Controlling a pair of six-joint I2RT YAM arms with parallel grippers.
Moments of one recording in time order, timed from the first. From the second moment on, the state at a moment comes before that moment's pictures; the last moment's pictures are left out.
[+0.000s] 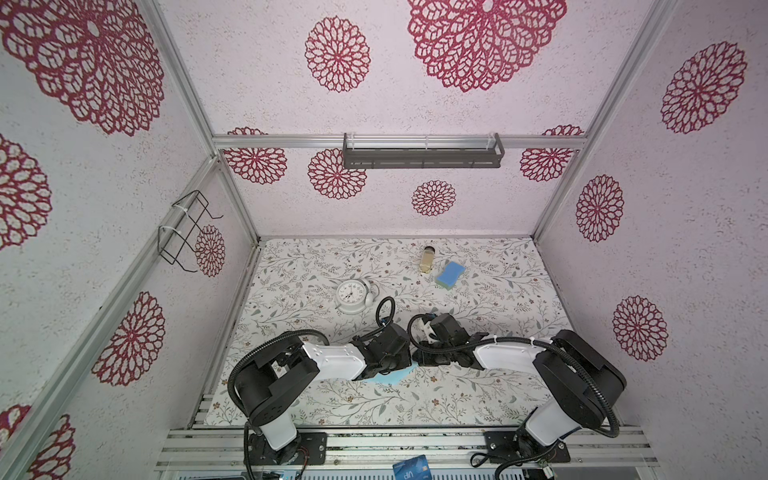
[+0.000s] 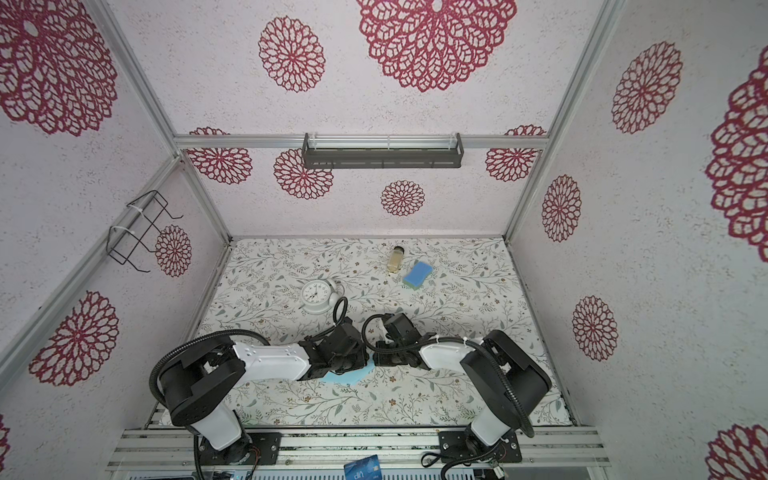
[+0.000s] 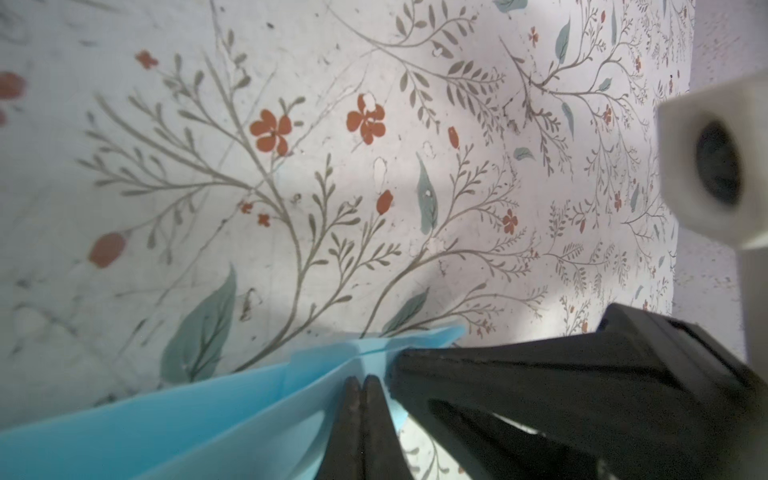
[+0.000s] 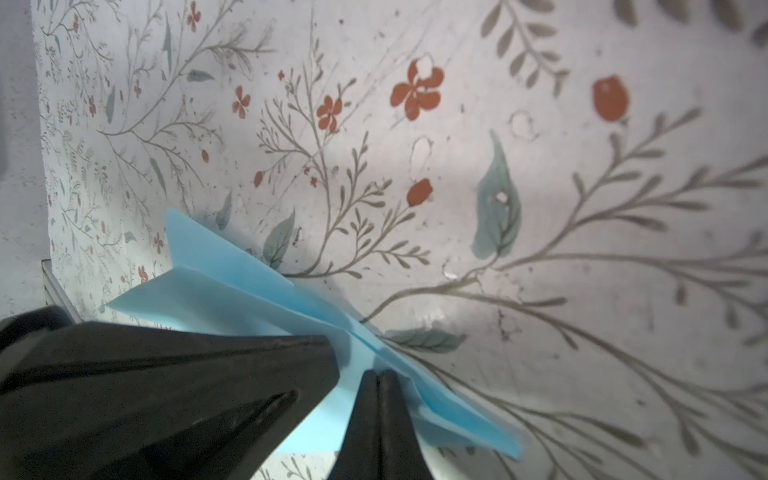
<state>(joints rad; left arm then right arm) -0.91 1.71 0.73 0.09 0.00 -1.05 0.70 1.60 0.66 -0.02 -0.30 0.64</state>
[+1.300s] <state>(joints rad) -0.83 1.12 0.21 0.08 -0.11 -1.25 0.70 1.60 0.64 0.01 -0.30 0.66</state>
